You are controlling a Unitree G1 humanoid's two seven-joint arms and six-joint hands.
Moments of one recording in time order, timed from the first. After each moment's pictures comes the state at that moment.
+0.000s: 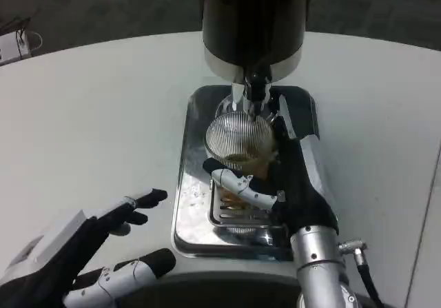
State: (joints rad) left arm 0.10 0.54 0.17 -0.32 0.22 -0.20 -0.31; right arm -0.54 0.04 0.20 0.31 -0.44 -0.07 -0.35
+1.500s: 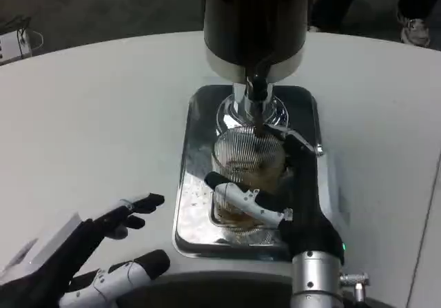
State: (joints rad) left arm 0.10 0.55 0.18 -0.29 0.20 -0.23 -0.31; right arm -0.41 0.11 0.26 0.19 -0.52 0.00 -0.55
